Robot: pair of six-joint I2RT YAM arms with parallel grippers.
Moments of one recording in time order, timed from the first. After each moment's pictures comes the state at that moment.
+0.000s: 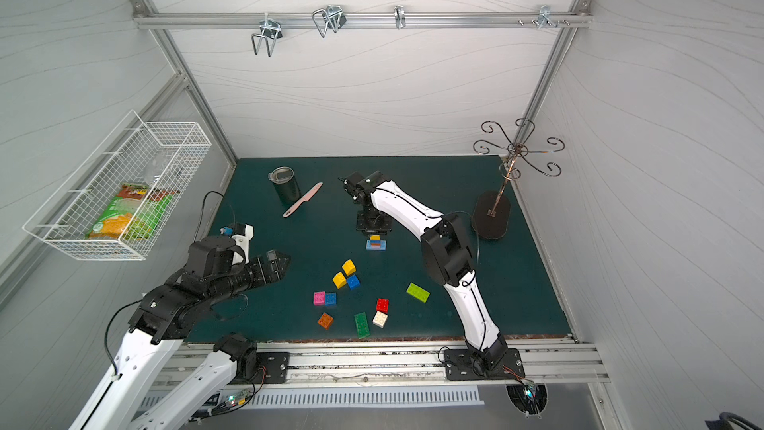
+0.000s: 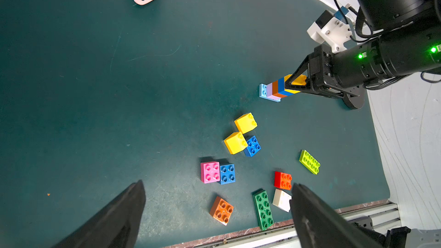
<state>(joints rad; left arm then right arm) -0.34 0.64 0.89 -1.03 0.06 -0.58 0.78 2.24 2.05 -1.31 0.02 0.71</state>
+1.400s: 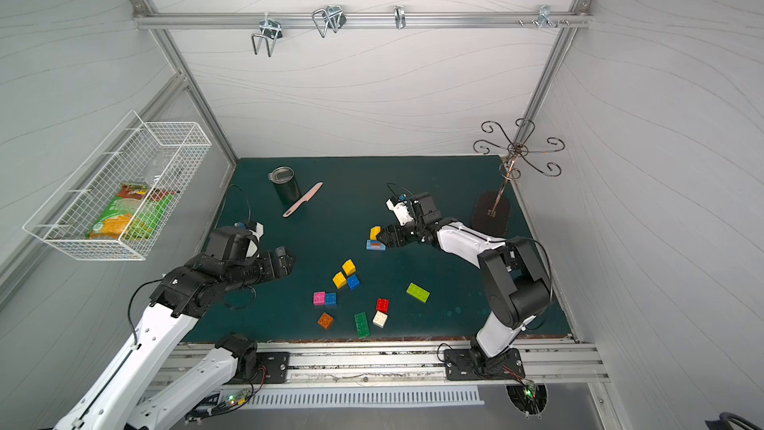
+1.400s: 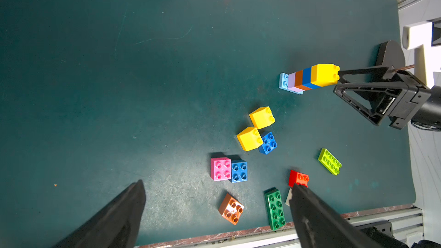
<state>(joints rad) -0.34 0.77 0.89 -1.03 0.03 -0.58 0.51 1.67 0.95 -0.12 -0.53 0.06</state>
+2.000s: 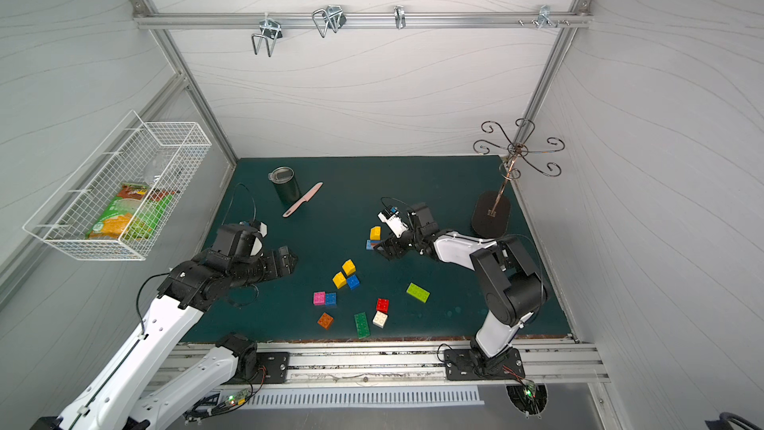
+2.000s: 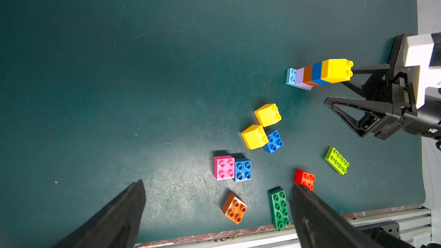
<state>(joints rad) -0.35 0.81 0.89 -1.03 0.03 -0.58 0.55 1.68 0.83 0.08 -0.51 -0.16</state>
